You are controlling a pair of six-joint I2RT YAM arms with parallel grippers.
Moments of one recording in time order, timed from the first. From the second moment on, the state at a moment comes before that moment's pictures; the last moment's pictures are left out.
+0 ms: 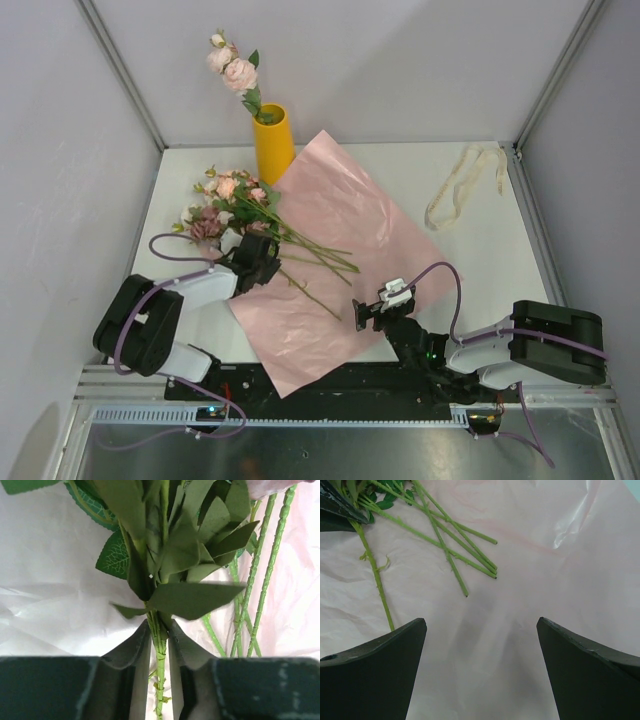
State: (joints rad) left arm -0.45 1.44 0.59 -0.07 -0.26 -1.29; right arm 1.31 1.33 0.14 0.94 0.89 0.25
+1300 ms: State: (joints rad) left arm -0.36 1.35 1.42 0.43 -0.45 0.02; right arm 1.31 1.33 0.15 0.94 0.91 0.21
